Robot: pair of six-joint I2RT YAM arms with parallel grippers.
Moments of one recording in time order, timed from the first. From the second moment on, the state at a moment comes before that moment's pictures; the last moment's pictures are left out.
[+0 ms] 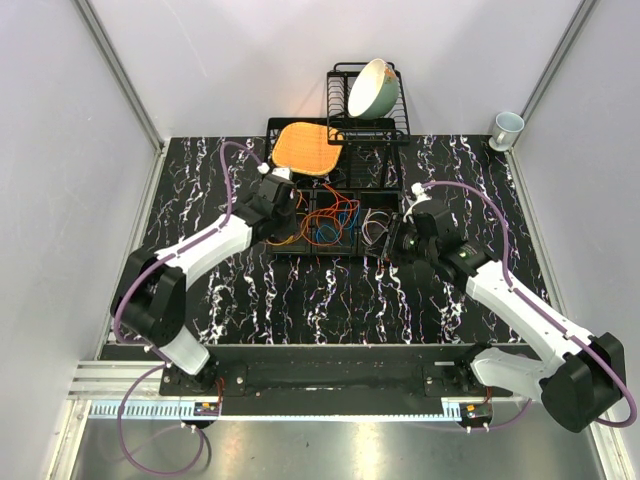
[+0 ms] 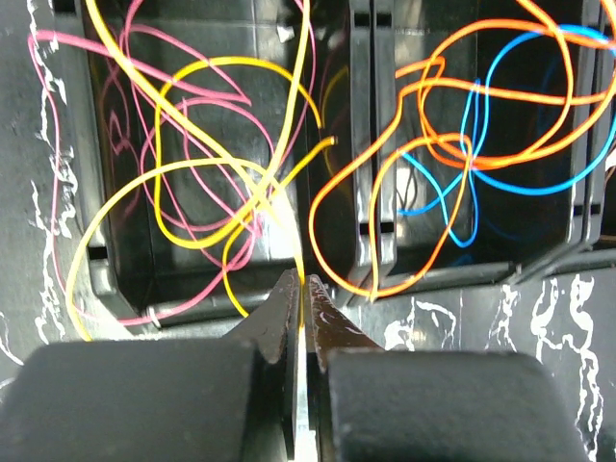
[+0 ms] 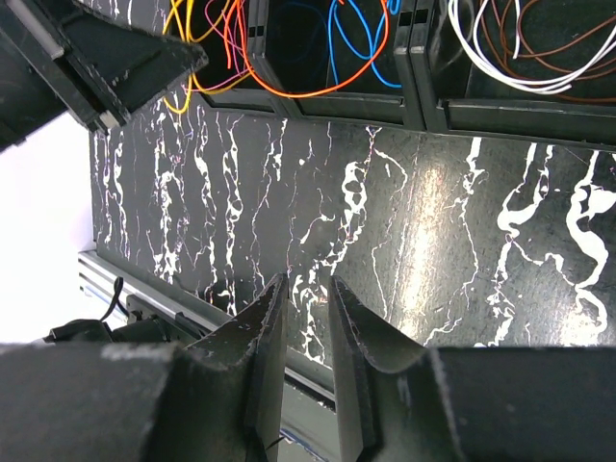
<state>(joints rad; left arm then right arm) -0.53 1.60 1.13 -0.35 -0.10 -0.51 0.54 1.11 0.87 -0.39 -0.18 0.74</state>
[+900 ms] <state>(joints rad) -0.56 1.65 1.23 -0.47 -0.12 -0.52 0.54 1.10 0.86 -0.39 -0.19 0.75</state>
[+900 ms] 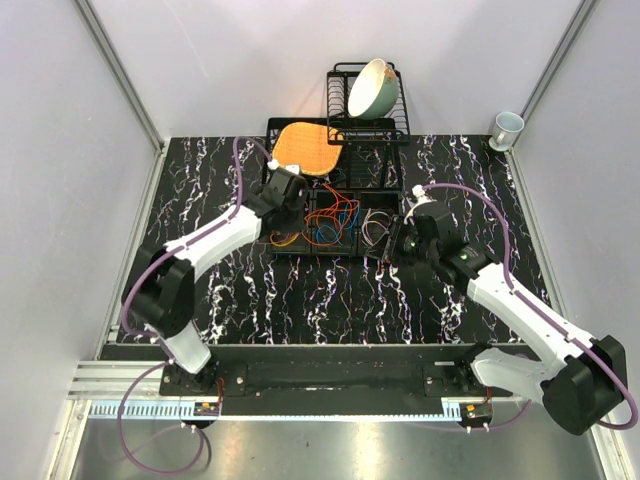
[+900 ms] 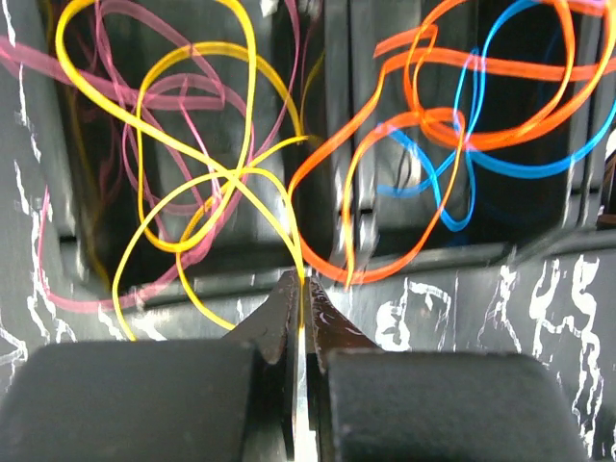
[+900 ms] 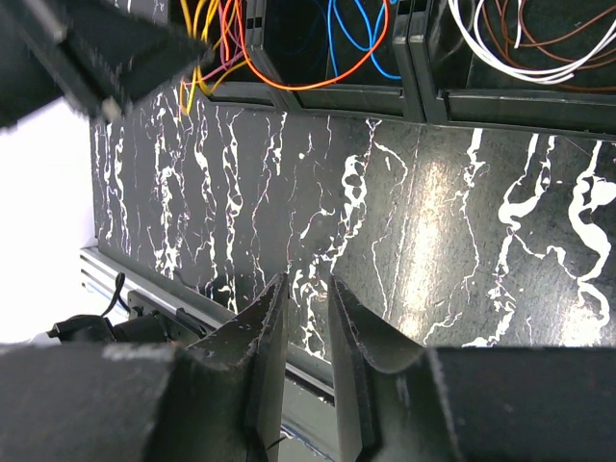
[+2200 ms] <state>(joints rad) -0.49 1.37 1.29 -0.47 -0.10 -0.44 0.54 1.09 0.88 -0.42 -0.17 0.71</state>
